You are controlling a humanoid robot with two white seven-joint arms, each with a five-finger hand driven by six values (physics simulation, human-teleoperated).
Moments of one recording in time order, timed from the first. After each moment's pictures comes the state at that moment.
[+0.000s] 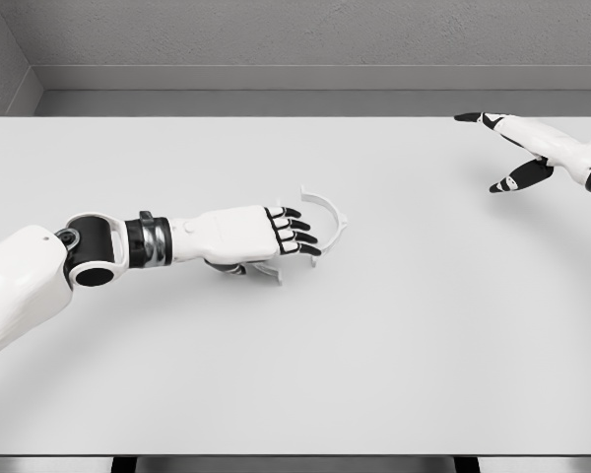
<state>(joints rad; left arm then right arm) -0.73 0.58 -0.96 -1.41 -0.70 -0.61 -0.18 -0.67 -0.50 0.11 -0.89 0.48 -0.61 0.61</state>
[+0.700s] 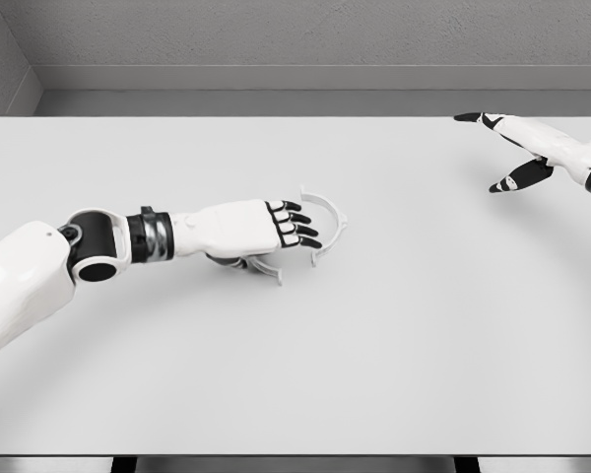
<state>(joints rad) -0.74 0.57 -0.96 -1.39 -0.71 -0.61 -0.17 -0.67 -0.50 0.11 -0.89 0.48 -0.61 0.61</state>
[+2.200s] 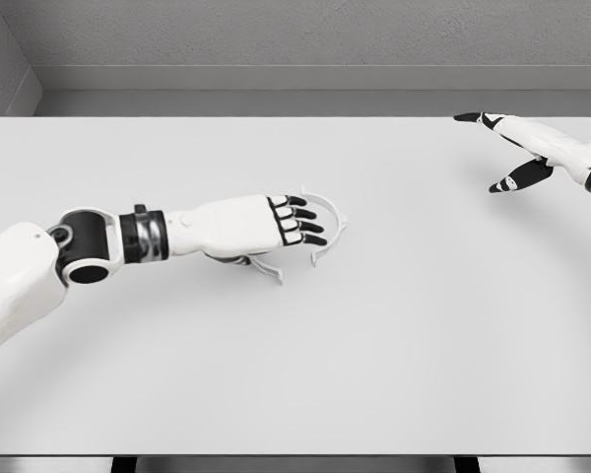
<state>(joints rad) -0.73 0.60 -0.94 -1.48 -0.71 -0.61 -0.15 -0.67 -0.50 0.11 -0.89 0.48 -0.61 0.61</state>
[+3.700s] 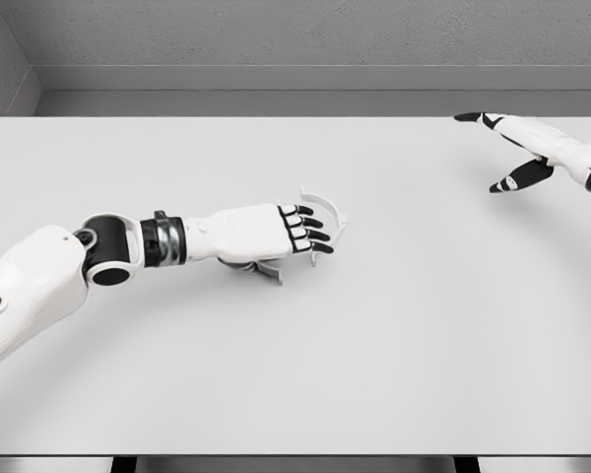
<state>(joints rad) -0.74 0.53 -0.97 -1.38 -0.75 -0.61 -0.13 -0.67 -0.50 0.11 -0.89 0.48 -0.61 0.61</state>
